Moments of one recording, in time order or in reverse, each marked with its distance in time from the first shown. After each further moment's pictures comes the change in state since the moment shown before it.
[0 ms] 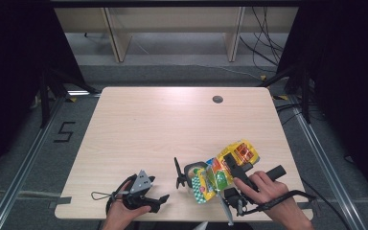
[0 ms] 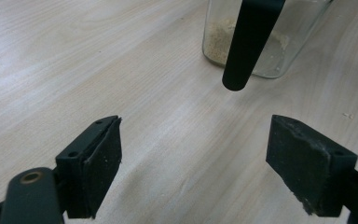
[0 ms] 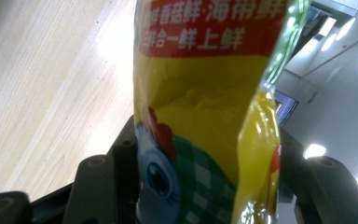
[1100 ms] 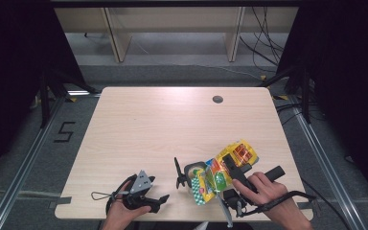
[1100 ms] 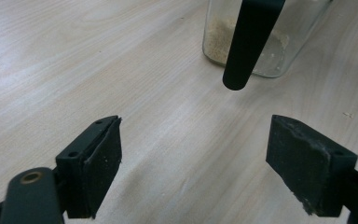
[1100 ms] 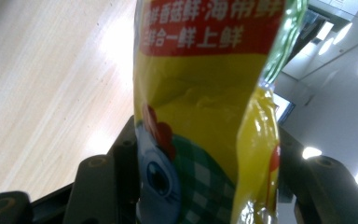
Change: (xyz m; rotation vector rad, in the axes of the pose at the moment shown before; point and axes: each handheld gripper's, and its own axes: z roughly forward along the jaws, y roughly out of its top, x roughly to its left) left arm 0.001 0.000 0.000 -0.001 0.002 0.010; right arm 0.000 0.003 -0.002 0.004 -0.011 -0.029
